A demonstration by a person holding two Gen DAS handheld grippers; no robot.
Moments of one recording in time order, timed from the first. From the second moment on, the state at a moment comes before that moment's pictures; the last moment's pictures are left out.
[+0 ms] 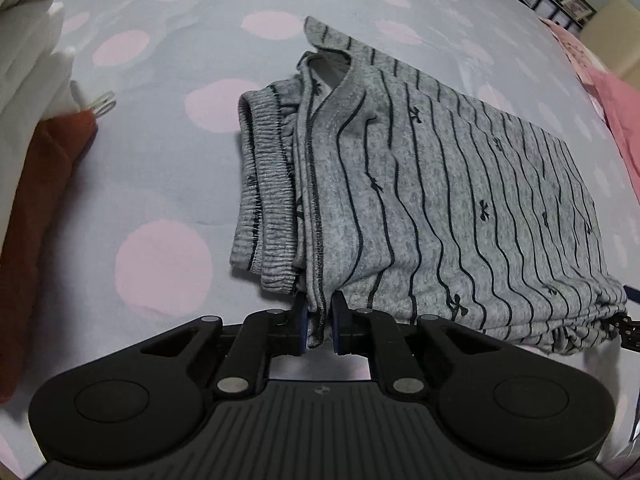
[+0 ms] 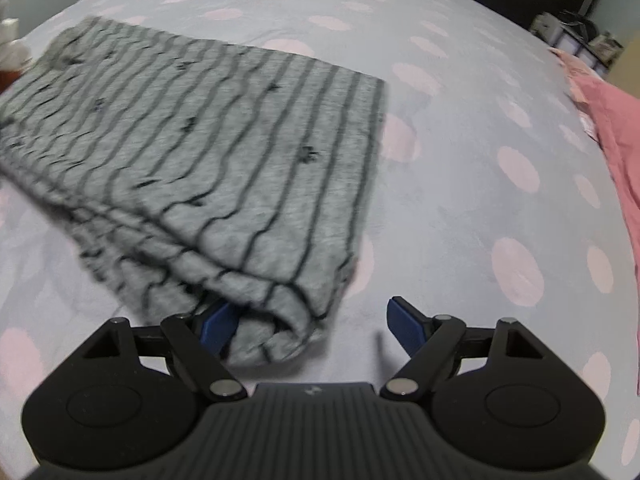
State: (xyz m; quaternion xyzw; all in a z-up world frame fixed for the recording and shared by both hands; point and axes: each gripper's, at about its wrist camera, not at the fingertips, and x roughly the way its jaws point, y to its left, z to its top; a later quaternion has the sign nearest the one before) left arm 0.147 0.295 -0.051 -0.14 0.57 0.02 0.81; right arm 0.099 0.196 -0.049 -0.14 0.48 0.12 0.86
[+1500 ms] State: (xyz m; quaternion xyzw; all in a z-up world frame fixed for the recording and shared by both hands) left arm 0.204 0.294 -0.029 -0.10 0.45 0.05 0.88; right arm 0.122 0.147 -0.004 0.04 0.50 0.08 0.86
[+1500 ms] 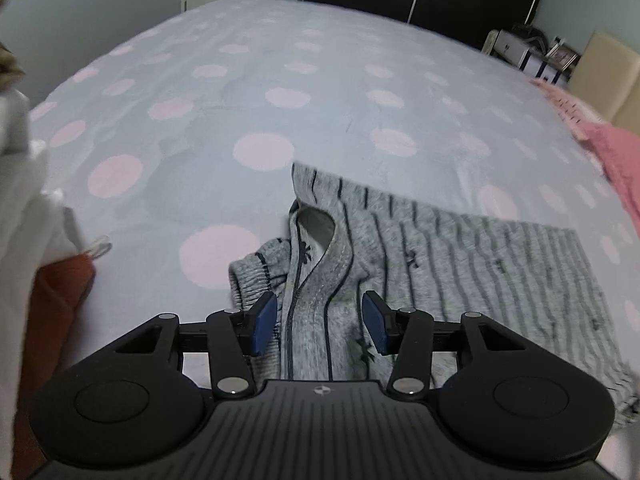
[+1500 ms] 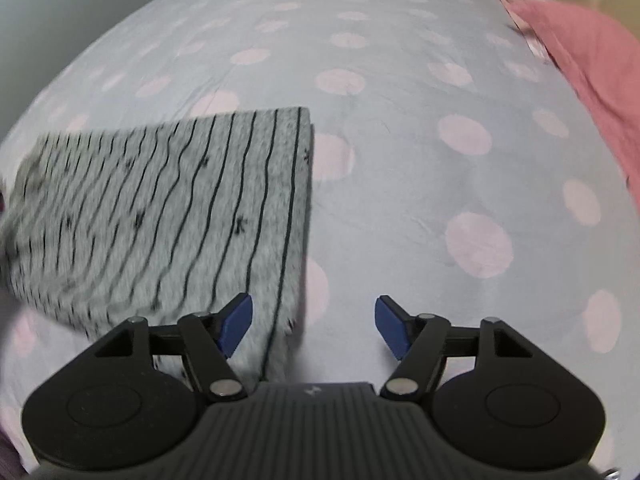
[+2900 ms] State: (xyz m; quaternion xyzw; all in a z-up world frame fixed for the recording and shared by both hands) left arm 0.013 0.101 0.056 0.05 0.38 -0.14 0.91; right arm 0.028 0.169 0.024 0.32 0.49 0.18 0.79
